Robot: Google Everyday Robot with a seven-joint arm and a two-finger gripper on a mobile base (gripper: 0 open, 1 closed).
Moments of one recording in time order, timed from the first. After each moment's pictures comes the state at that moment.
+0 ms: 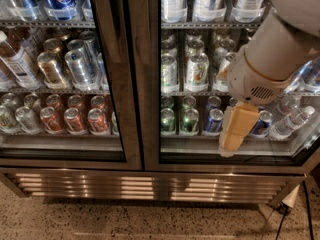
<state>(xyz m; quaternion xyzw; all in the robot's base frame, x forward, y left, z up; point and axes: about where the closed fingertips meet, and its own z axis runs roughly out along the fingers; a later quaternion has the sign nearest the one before) 0.453 -0.138 0.897 -0.65 0.74 0.02 0.16</state>
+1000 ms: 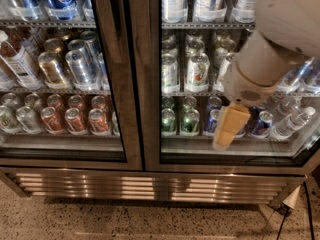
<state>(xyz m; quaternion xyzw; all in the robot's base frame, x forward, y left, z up) 0.485 -0.145 0.867 -0.61 0.77 0.00 0.16</state>
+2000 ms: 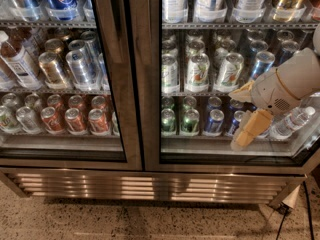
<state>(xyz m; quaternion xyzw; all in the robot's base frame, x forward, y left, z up) 0.504 -0.190 0.831 -0.59 0.75 0.15 0.24</state>
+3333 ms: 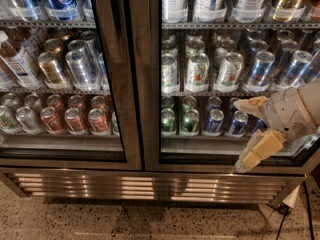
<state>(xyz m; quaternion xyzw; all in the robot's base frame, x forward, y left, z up) 0.446 -0.181 0.838 -0.57 0.73 0.23 0.30</state>
